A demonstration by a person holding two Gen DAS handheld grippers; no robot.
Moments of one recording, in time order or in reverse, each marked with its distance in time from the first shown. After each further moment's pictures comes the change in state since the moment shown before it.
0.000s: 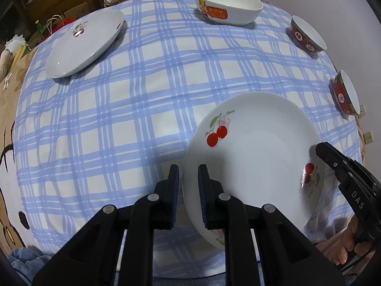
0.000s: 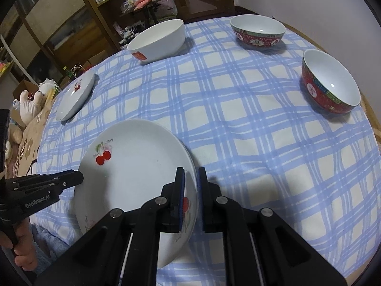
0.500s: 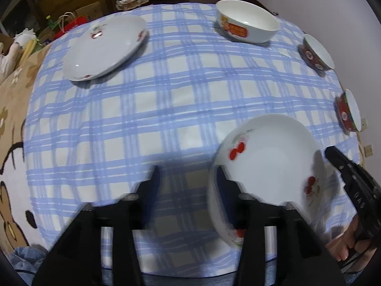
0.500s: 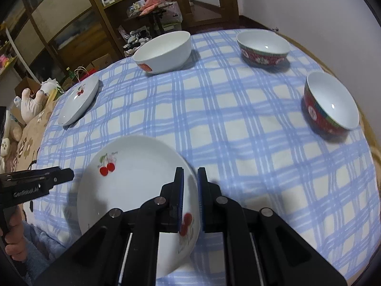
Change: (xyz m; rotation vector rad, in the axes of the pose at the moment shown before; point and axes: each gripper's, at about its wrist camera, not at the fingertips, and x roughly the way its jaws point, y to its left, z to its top) left arm -0.018 0.030 0.011 -0.054 -0.033 0.034; right arm -0.008 0.009 0.017 -0.049 -0.050 -0.020
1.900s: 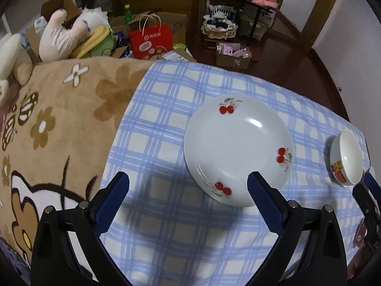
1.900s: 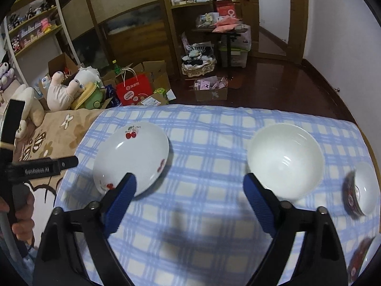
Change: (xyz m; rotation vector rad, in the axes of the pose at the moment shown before) left arm -0.005 0.207 0.132 -0.377 -0.138 0.158; right arm 0.075 0.189 0.169 -0.311 -0.071 0.163
